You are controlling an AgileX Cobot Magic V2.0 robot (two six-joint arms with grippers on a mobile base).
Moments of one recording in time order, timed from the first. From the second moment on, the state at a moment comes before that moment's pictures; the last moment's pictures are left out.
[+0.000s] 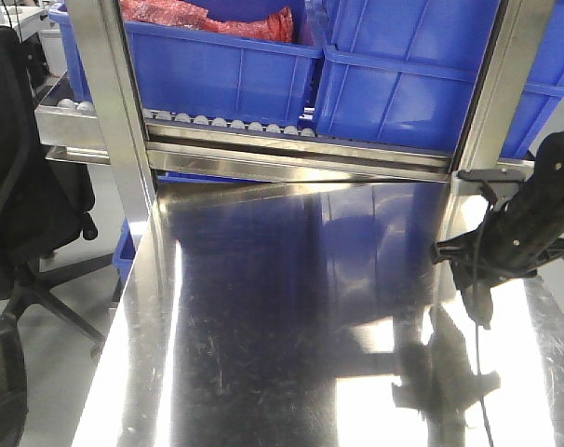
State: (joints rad) left arm -0.59 0.32 -0.32 0.14 0.40 -0.29; right arm 0.03 1.79 -1.29 0.09 0.89 -0.09
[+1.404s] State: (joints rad) left arm -0.59 0.32 -0.32 0.14 0.40 -0.29; right arm 0.03 0.38 -0.37 0.19 0.55 -0.20
